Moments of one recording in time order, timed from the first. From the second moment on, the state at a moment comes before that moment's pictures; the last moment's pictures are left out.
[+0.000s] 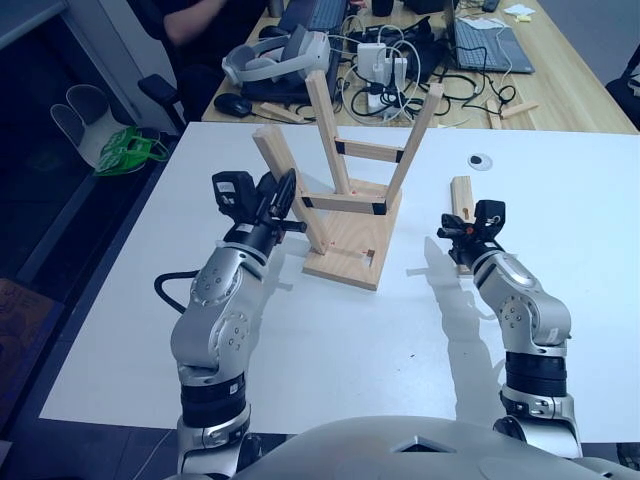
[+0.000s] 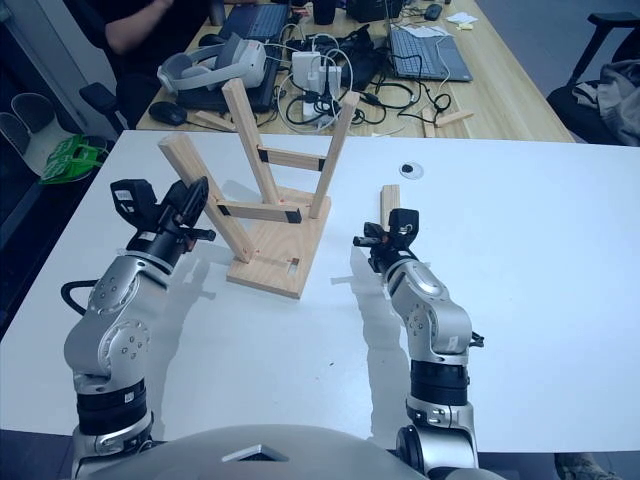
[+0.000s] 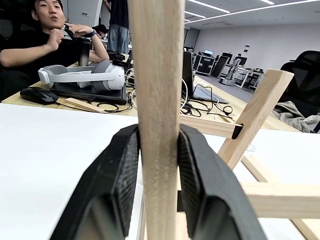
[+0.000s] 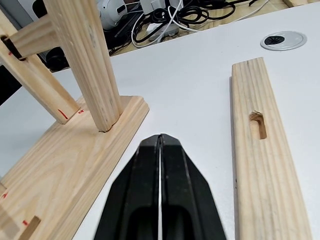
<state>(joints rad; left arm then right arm) -0.06 0.15 0.10 -0.50 -0.39 0.57 -0.11 -0.15 -0.06 -0.11 -0.18 0.35 0.72 0.12</state>
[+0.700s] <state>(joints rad) 0.09 0.28 0.05 -0.61 -0.38 0.54 -0.22 -0.15 -0.06 -0.13 -0.16 0.36 0.71 0.14</state>
